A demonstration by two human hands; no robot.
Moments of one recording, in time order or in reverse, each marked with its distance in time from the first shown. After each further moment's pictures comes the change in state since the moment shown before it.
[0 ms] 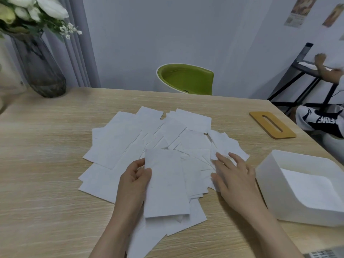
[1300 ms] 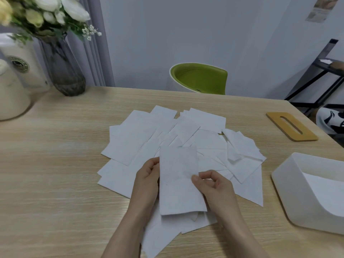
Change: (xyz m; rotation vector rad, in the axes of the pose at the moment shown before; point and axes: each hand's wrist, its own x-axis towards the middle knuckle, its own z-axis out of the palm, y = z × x) left_hand -0.003 0.009 -0.001 -0.043 -0.005 -0.041; right_hand -0.014 -0.085 0.014 1.418 -0.051 0.383
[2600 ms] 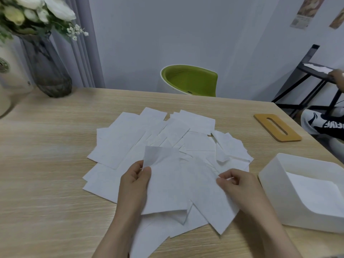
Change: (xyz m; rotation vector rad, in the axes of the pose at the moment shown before) left_hand -0.004 0.005 0.002 0.065 0.094 0.050; right_hand 0.023 -0.015 -0.081 -0.691 0.124 -0.097
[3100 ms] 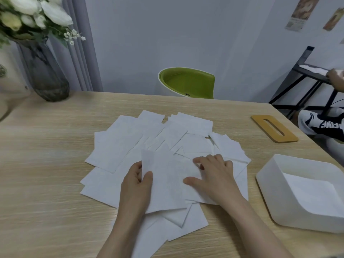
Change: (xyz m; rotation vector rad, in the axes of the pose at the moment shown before) left_hand 0.005 -0.003 0.007 0.209 0.044 0.053; right_hand 0.029 -0.021 0.041 -0.498 0.002 -0.405
